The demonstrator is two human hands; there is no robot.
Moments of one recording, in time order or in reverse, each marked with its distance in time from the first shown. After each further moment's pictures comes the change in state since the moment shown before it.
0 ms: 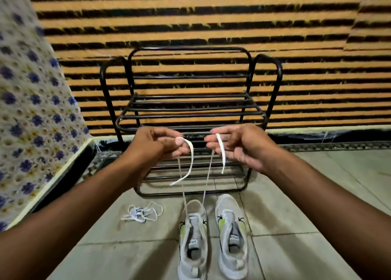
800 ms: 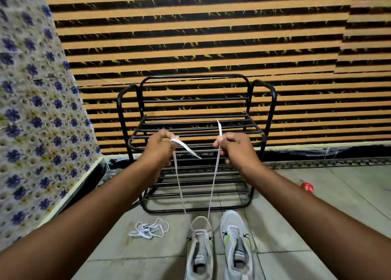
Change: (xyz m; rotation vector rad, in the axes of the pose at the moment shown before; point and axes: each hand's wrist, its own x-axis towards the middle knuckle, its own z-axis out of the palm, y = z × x) left_hand 0.007 0.028 0.001 0.188 0.206 0.008; right_hand 0.008 0.003 0.019 -0.485 0.309 -0.392
